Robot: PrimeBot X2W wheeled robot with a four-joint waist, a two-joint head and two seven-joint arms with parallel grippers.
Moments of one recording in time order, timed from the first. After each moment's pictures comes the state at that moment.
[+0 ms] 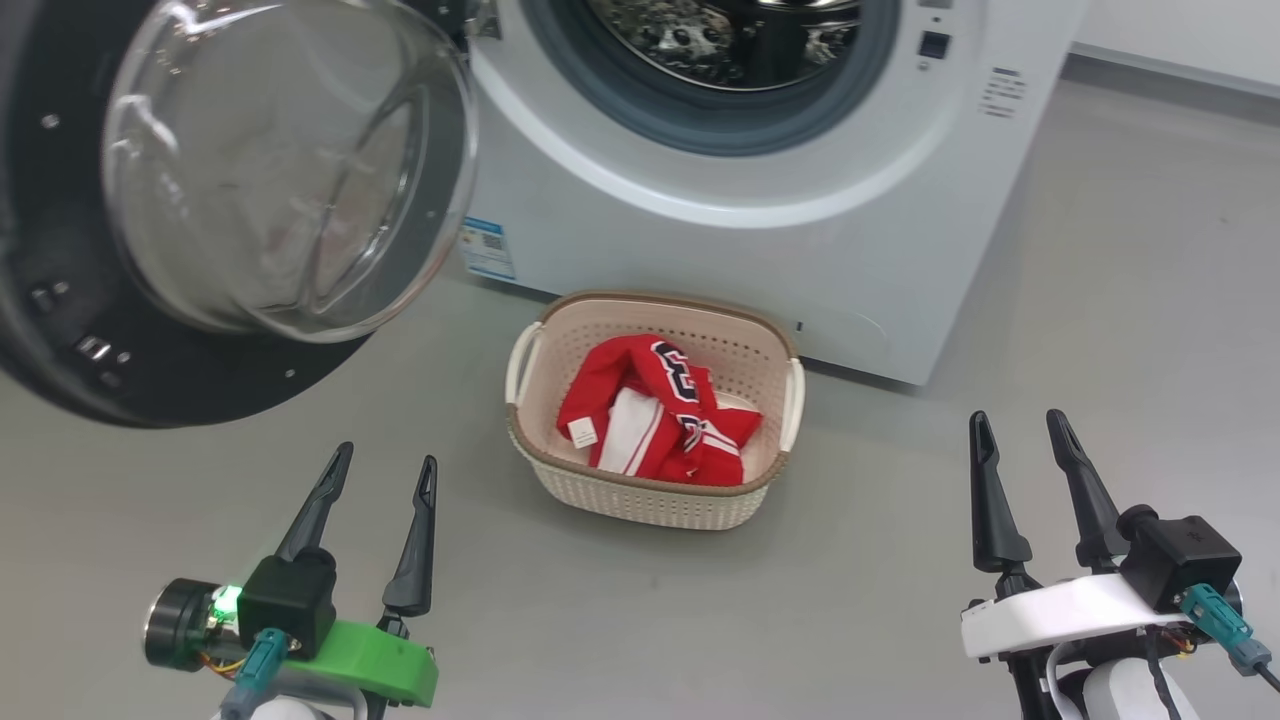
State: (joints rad) left arm -0.05 0.04 -0.18 0.15 -0.16 -0.04 -0.25; right arm 0.03 -0.04 0.12 0.05 0.33 0.10 -0.25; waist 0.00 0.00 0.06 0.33
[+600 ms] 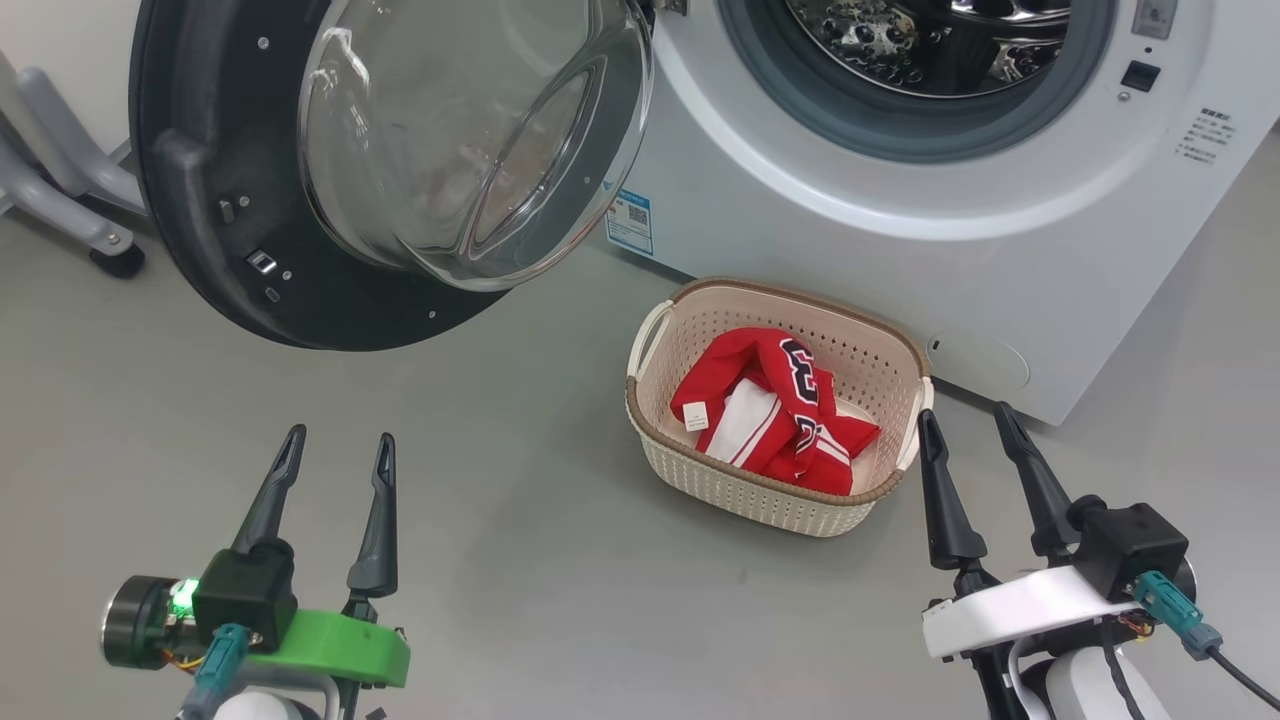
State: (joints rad) left arm -0.05 0.04 -0.13 0.11 -0.16 -0.01 -0.25; right arm 0.00 -0.05 0.19 0.08 0.32 0.11 -0.25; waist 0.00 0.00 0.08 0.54
